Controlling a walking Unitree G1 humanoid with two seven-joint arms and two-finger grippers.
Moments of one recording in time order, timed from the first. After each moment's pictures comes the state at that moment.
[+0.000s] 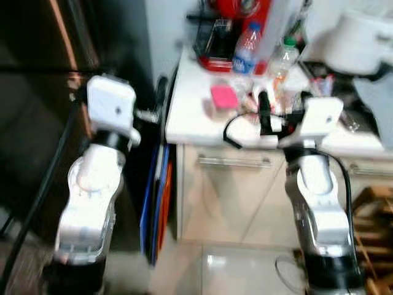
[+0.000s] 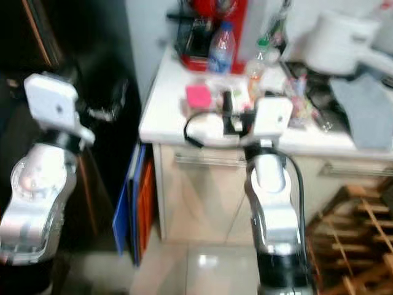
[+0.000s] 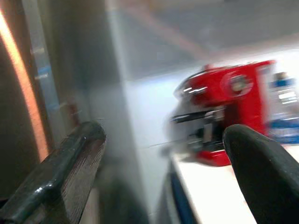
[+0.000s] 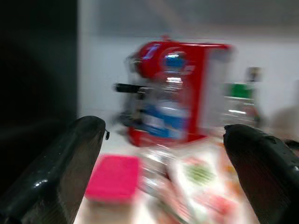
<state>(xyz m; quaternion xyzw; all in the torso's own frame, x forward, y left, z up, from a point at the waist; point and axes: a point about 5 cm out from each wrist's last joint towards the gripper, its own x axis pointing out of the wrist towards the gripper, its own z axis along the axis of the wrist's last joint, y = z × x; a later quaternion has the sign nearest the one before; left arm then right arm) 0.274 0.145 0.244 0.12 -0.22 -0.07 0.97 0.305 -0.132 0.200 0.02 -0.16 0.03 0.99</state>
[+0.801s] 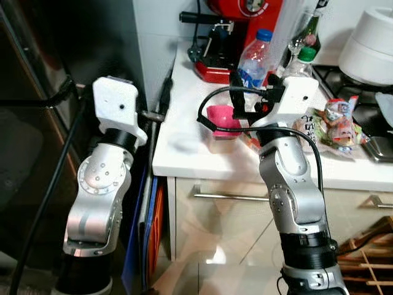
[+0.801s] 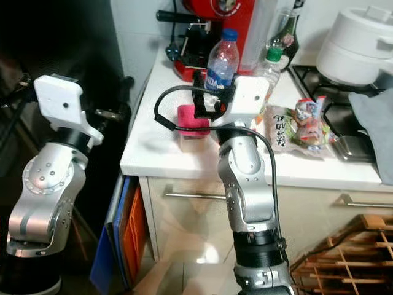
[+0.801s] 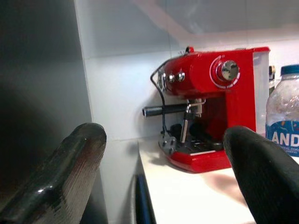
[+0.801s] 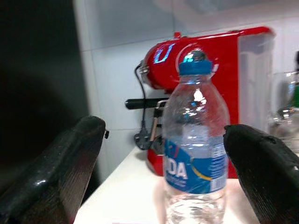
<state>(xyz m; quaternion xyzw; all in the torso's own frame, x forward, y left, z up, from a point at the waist) 0.285 0.132 0.240 0.08 -0.20 -0.10 0.97 0.316 -0.105 0.222 0.10 -0.17 0.09 0.98</state>
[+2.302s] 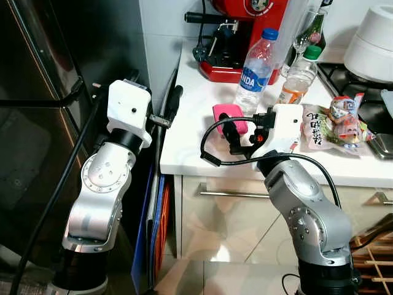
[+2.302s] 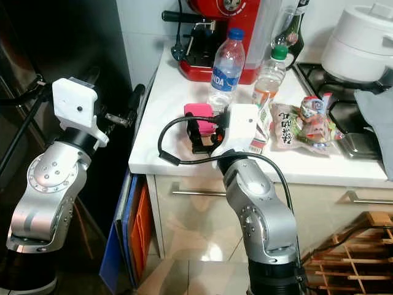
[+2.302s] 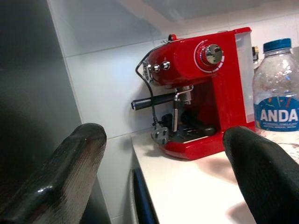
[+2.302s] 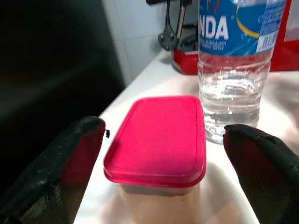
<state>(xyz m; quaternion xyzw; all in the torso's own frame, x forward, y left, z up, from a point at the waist) 0.288 0.131 0.234 0.12 -0.19 -0.13 0.97 0.288 -0.097 0.192 0.12 0.03 0.16 0.98</state>
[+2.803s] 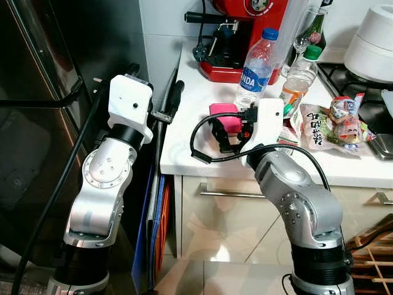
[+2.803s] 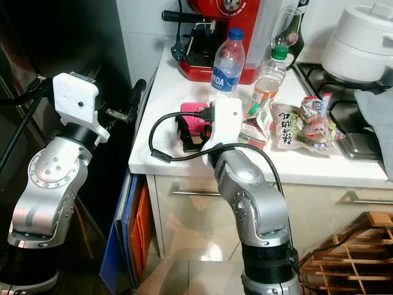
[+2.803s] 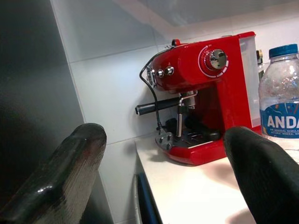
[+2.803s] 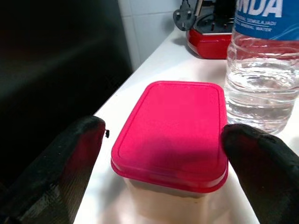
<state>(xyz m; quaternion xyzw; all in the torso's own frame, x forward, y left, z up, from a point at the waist) 0.291 0.129 0.240 0.13 -0.20 -0.13 0.96 0.297 -0.087 0.193 0.09 0.08 0.17 0.98</state>
